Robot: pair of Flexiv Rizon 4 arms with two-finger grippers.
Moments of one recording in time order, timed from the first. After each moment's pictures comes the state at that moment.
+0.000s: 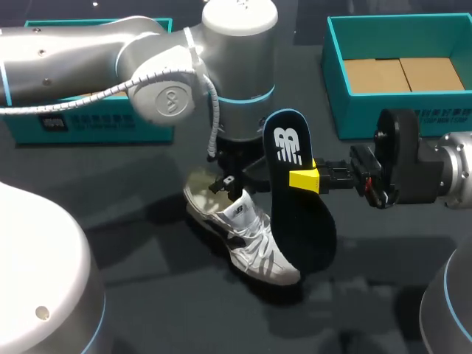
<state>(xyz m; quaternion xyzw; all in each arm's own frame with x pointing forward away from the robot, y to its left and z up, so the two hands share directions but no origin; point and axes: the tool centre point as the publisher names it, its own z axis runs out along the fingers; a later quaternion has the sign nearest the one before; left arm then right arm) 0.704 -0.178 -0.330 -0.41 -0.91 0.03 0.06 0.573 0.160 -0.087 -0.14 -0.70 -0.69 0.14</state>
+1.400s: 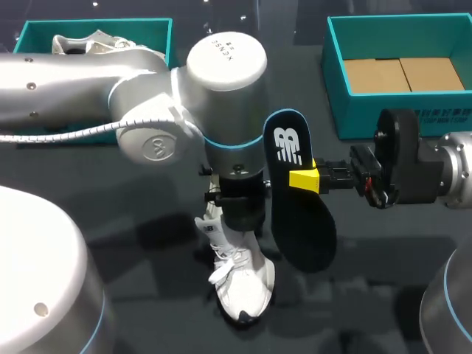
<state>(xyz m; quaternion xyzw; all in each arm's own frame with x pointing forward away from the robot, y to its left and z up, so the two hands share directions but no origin) 0.674 -0.198 -0.348 -0.71 -0.71 0.04 -0.03 0.573 0.160 -0.087 -0.14 -0.70 -0.69 0.14</state>
